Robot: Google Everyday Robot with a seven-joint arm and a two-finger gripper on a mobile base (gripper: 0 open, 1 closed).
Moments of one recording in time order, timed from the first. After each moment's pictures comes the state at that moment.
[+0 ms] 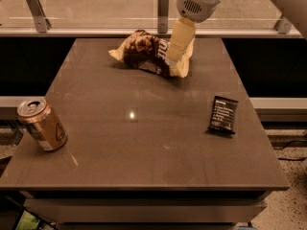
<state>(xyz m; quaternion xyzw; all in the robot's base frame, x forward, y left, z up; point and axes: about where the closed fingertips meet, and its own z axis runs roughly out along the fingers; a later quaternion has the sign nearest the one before) 0.622 -0.094 0.971 -0.52 0.83 -0.07 0.20</state>
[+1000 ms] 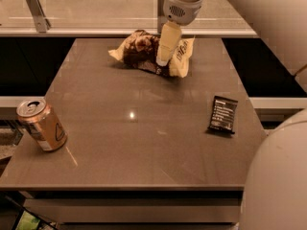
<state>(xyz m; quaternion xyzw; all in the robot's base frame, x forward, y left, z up) 0.664 -0.067 0.938 -0.54 0.83 -0.05 0.17</state>
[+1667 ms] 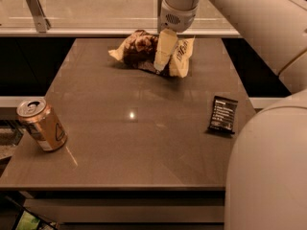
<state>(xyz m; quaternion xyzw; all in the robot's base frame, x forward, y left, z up) 0.680 -0.063 0.909 -0.53 0.83 -0.04 0.15</state>
